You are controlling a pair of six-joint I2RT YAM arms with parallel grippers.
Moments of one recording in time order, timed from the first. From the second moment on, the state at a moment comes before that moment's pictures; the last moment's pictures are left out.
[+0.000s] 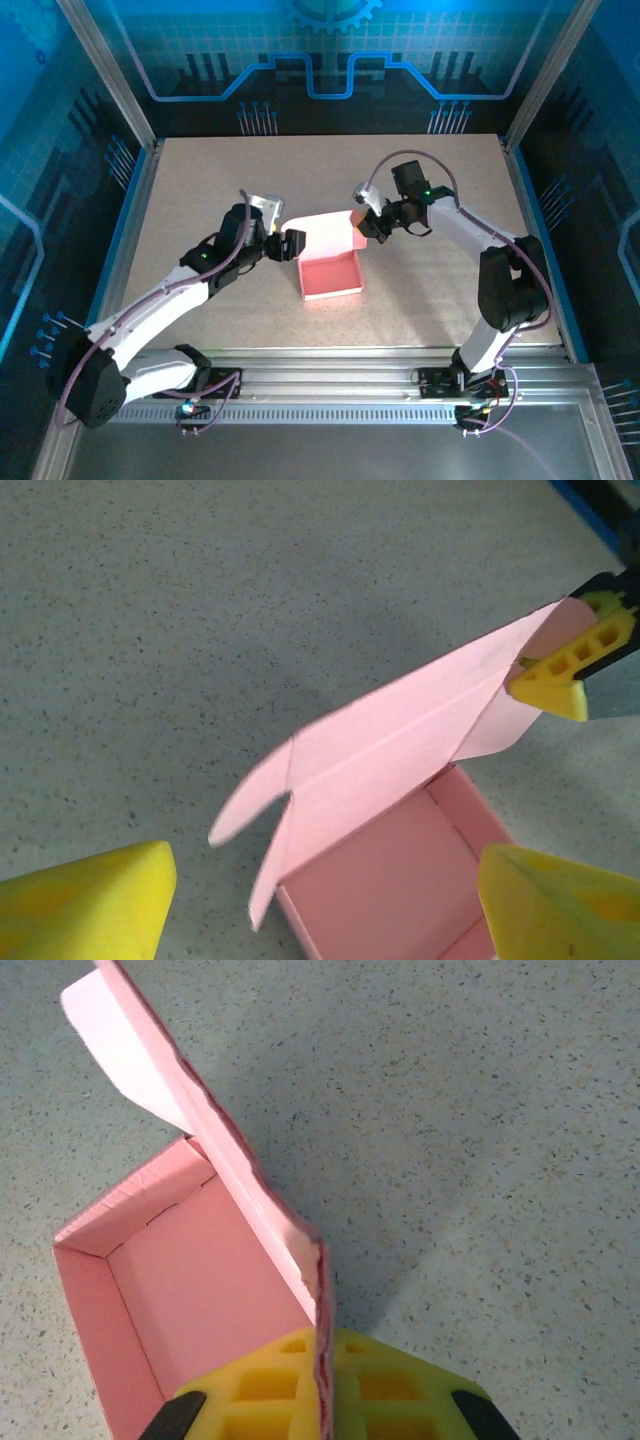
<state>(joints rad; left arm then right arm) -0.52 1.17 0.83 -0.27 0.03 -0.27 0.32 1.70 1.24 -0.58 -0.62 -0.49</state>
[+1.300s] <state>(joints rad) -0.54 1.48 1.03 -0.45 -0.08 -0.37 0.46 1.58 1.15 -0.47 -0.29 -0.24</state>
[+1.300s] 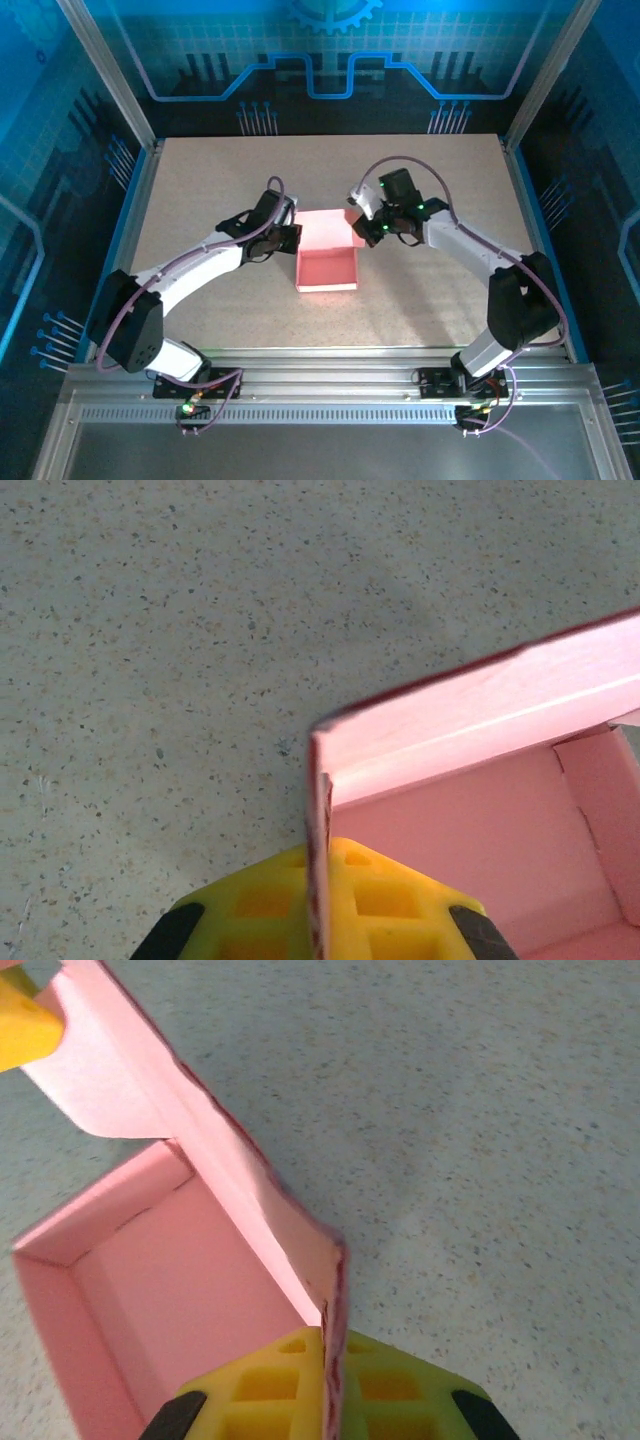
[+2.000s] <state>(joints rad) -0.68 1.47 0.83 -0.07 -0.33 -0.40 0.78 1.54 1.05 -0.40 0.51 0.31</state>
